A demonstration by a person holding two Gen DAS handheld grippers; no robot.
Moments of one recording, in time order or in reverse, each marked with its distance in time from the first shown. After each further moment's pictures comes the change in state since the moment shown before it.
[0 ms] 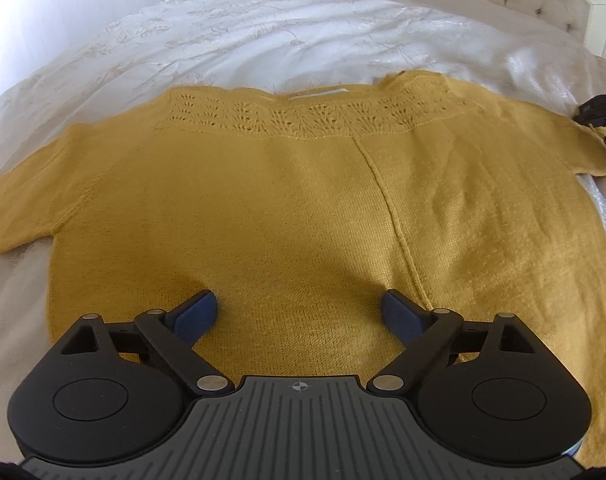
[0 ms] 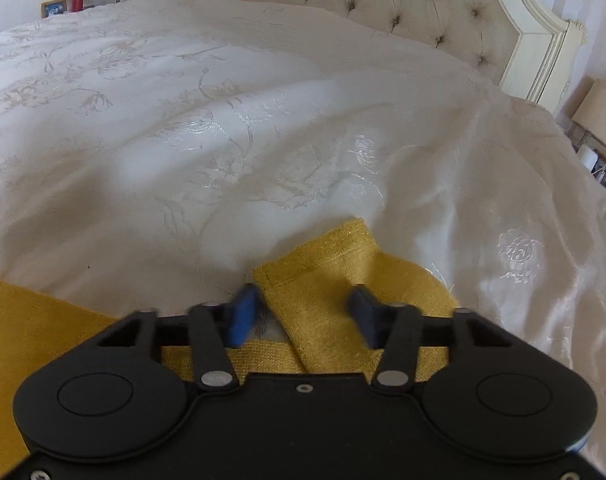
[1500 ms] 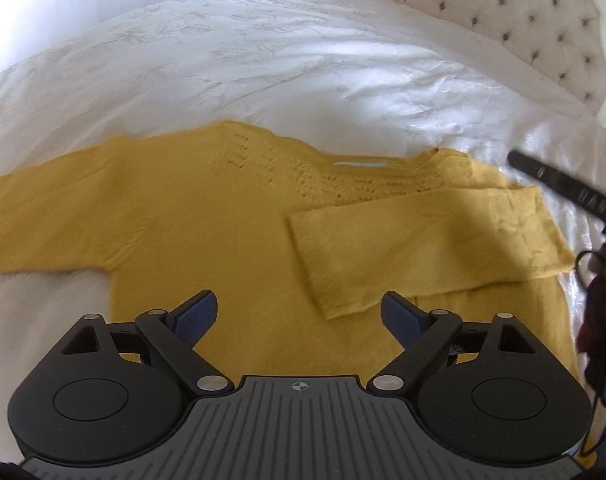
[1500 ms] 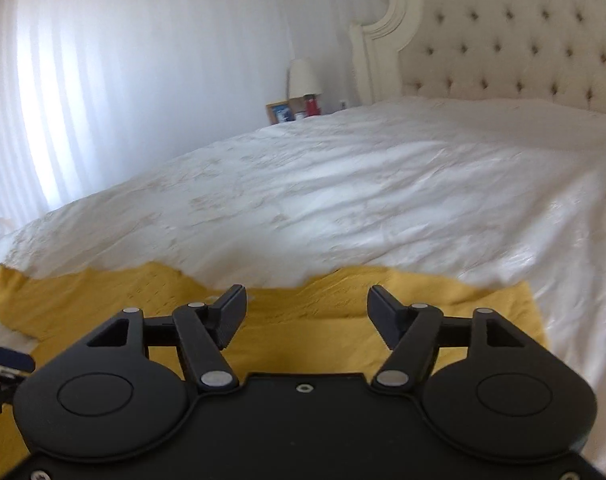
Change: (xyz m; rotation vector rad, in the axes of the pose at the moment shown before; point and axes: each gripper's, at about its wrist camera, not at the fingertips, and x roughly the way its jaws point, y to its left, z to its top) left arm -0.022 0.046 0.049 -0.176 0.006 -0.076; right arm -0.185 0.161 -0.043 -0.004 -0.321 0.650
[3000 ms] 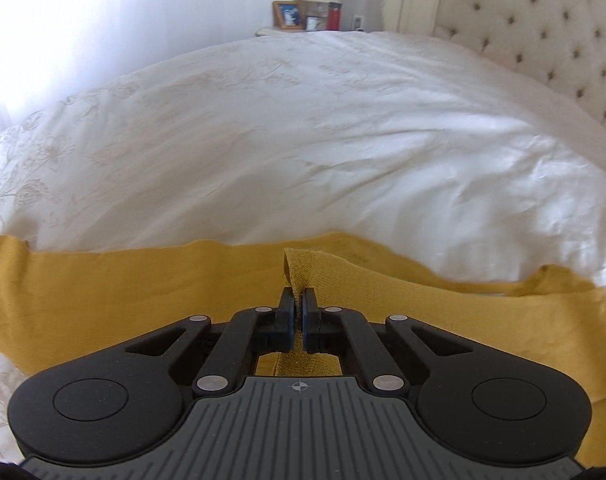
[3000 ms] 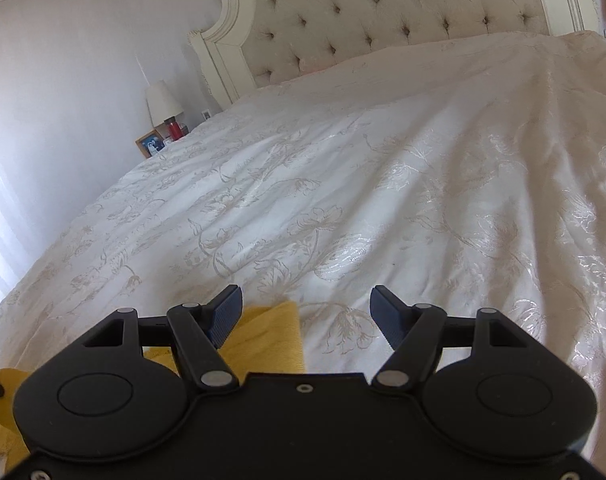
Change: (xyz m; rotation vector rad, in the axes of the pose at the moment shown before) left arm 0.021 0.068 0.076 -0.103 -0.116 0.204; right arm -0.006 -0.119 0.014 0.342 0.066 -0.241
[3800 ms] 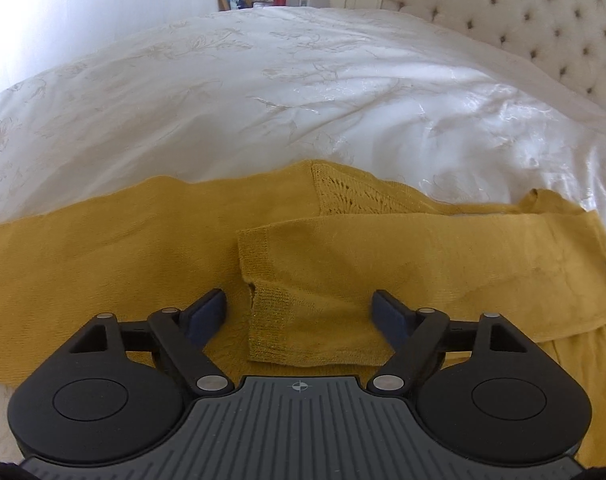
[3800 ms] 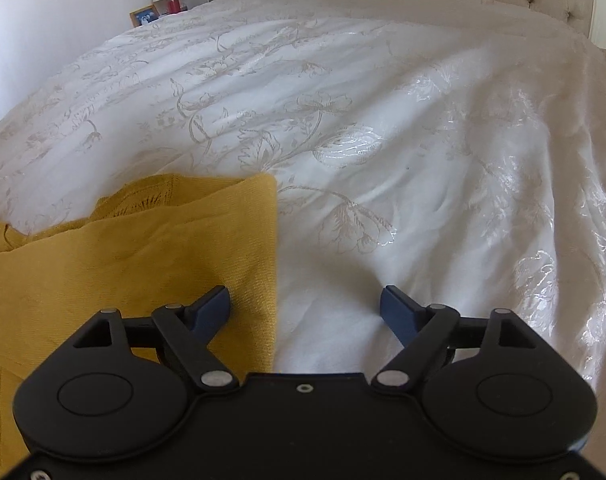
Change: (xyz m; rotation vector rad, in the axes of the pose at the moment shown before) left arm 0.028 0.012 -0.048 0.114 0.011 -0.156; right arm 0.043 0.025 -0.036 -0.242 0.269 -0.128
